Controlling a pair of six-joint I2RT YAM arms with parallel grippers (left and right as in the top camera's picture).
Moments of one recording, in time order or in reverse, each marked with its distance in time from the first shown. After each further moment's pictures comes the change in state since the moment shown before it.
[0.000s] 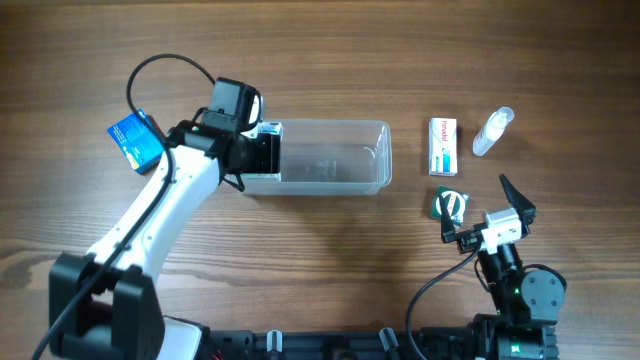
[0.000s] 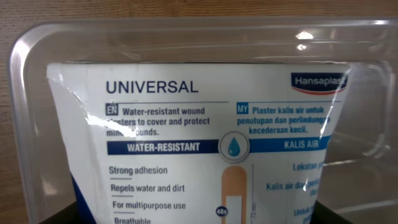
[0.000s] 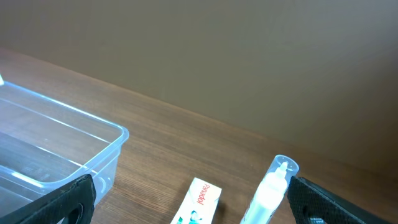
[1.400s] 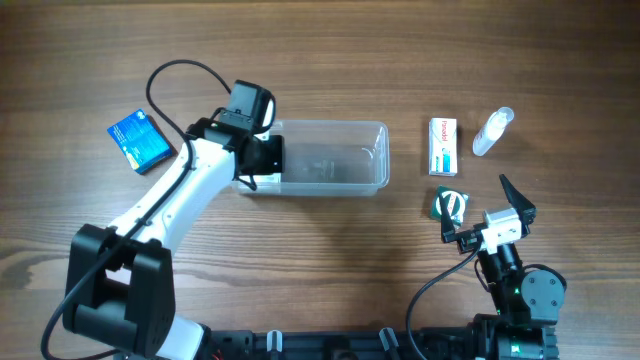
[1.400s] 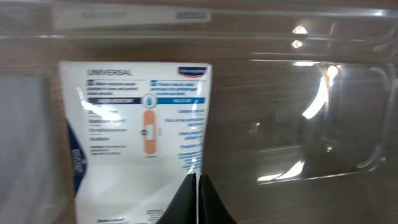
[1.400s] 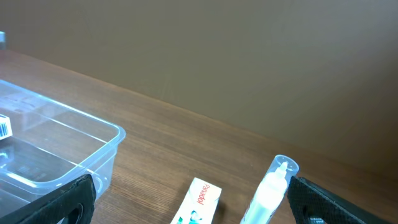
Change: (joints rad) left arm -0.047 0.086 0.000 0.052 0.024 -0.083; right arm 0.000 0.000 0.000 0.000 0.000 0.000
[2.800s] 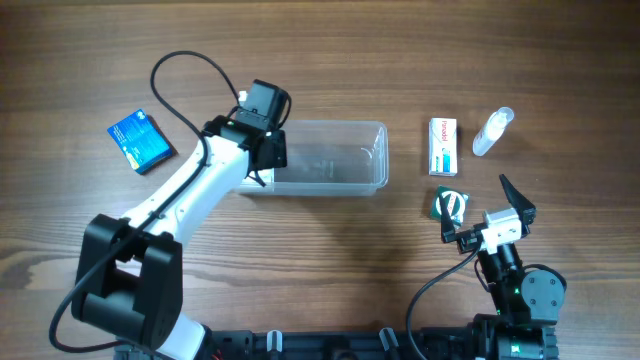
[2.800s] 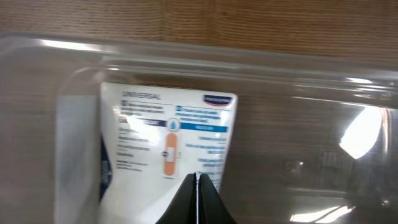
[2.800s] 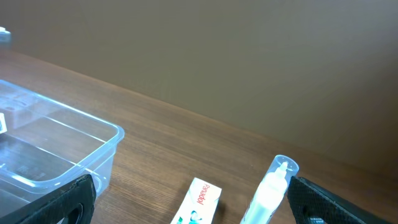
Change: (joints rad) left arm -0.039 0.040 0.033 -0.001 -0.248 -0.088; right arm 0.000 0.000 0.000 0.000 0.000 0.000
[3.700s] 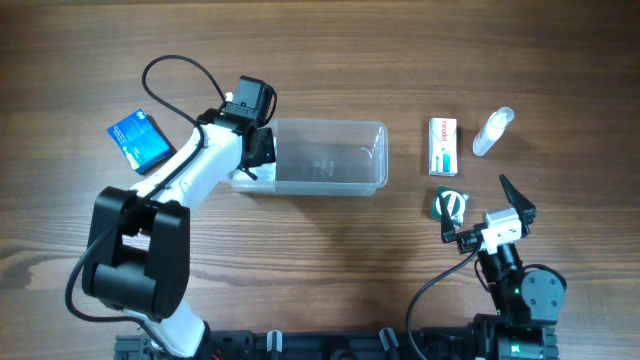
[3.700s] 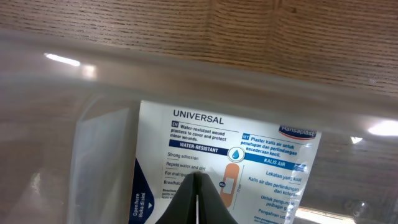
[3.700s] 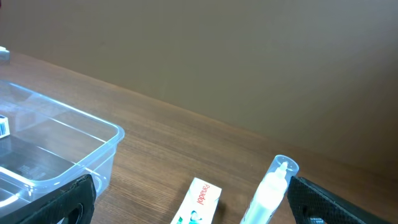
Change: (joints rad) left arm 0.071 0.114 0.019 0.022 0.000 0.000; right arm 0.000 0.000 0.000 0.000 0.000 0.000
